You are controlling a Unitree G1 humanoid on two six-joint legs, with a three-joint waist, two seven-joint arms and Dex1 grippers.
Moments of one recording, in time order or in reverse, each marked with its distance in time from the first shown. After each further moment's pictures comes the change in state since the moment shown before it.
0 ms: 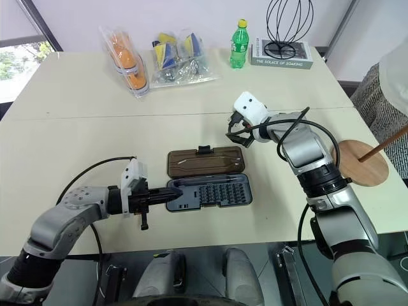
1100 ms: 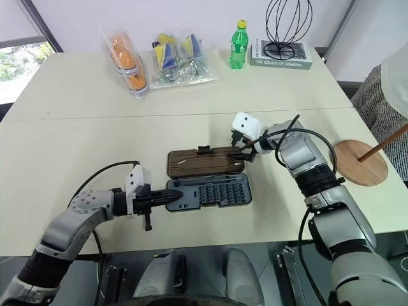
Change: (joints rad) left arm 0.013 -0.030 -0.035 0.095 0.103 -0.158 -0.011; right arm 0.005 0.017 0.045 0.197 -0.099 -0.189 0.214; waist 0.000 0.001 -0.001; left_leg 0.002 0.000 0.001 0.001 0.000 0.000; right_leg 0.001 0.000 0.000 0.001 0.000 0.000
